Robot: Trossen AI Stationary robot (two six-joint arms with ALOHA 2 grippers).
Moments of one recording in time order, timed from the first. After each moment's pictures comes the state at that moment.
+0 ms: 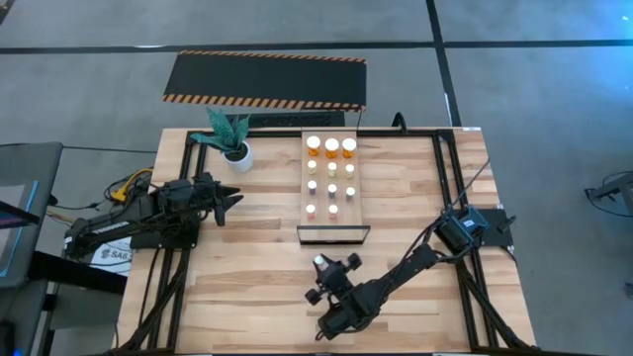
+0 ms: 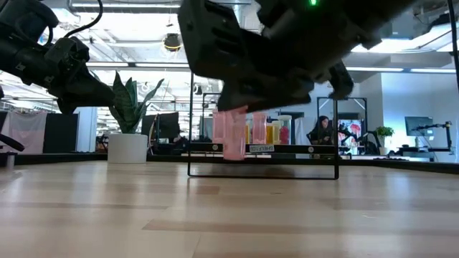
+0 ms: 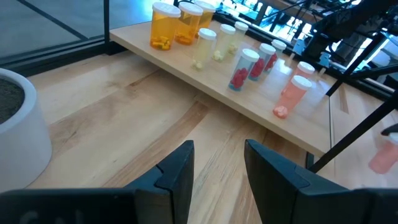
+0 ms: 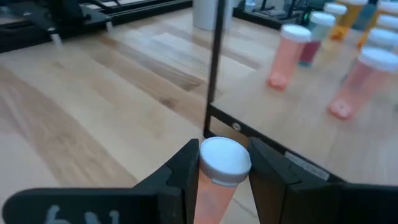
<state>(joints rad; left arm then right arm) 0.30 0.04 0.13 -0.42 -0.08 -0.35 0.59 2.28 1.63 -0.62 1.22 1.20</state>
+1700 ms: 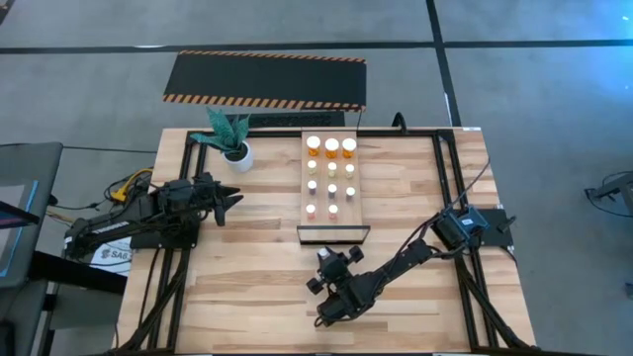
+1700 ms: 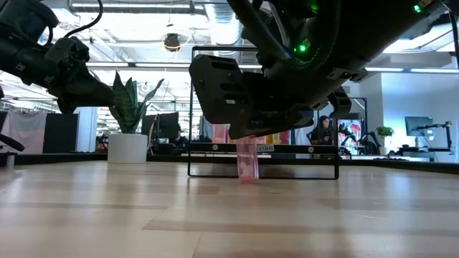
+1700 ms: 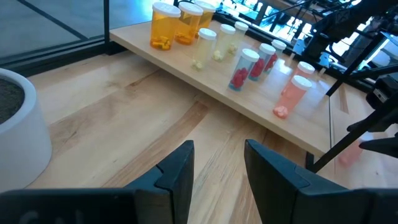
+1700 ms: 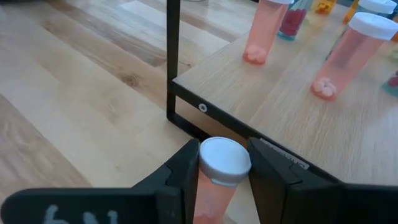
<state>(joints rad) 0.30 0.04 0.13 -0.42 -0.08 -0.35 0.53 2.28 1.58 -0.69 1.14 1.27</state>
